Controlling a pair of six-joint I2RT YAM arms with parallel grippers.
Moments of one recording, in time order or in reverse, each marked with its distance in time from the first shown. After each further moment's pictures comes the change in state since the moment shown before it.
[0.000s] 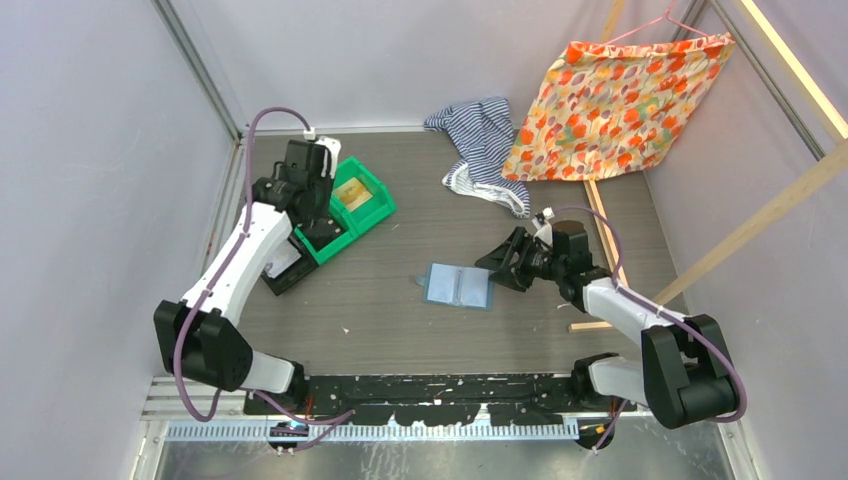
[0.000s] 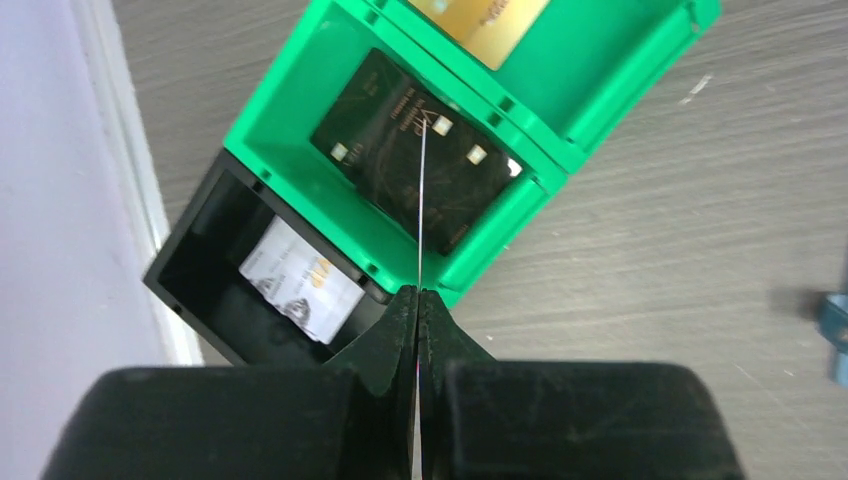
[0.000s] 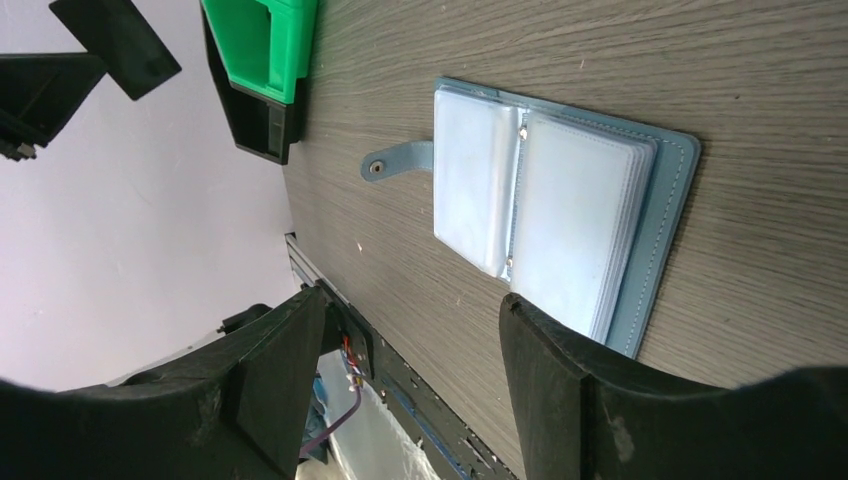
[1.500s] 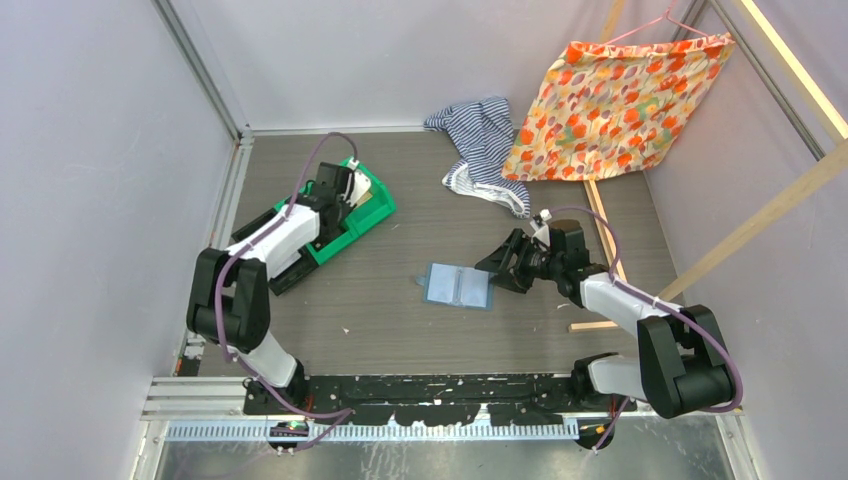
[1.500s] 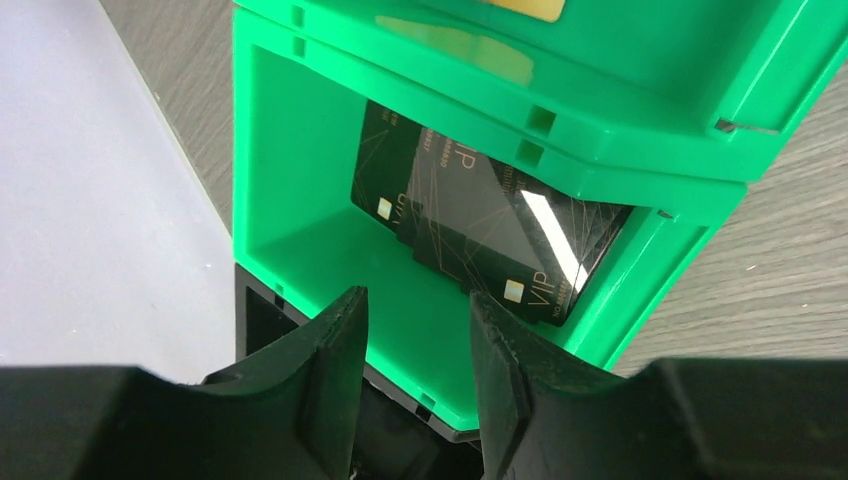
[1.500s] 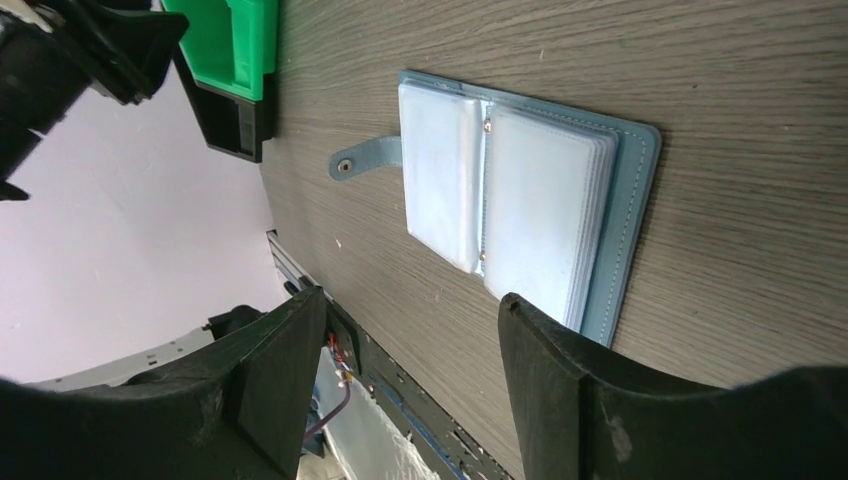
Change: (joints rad) left arm -0.019 0.229 -0.231 0.401 -0.169 0.508; right arm 0.000 0.050 0.023 -0.045 0.008 -0.029
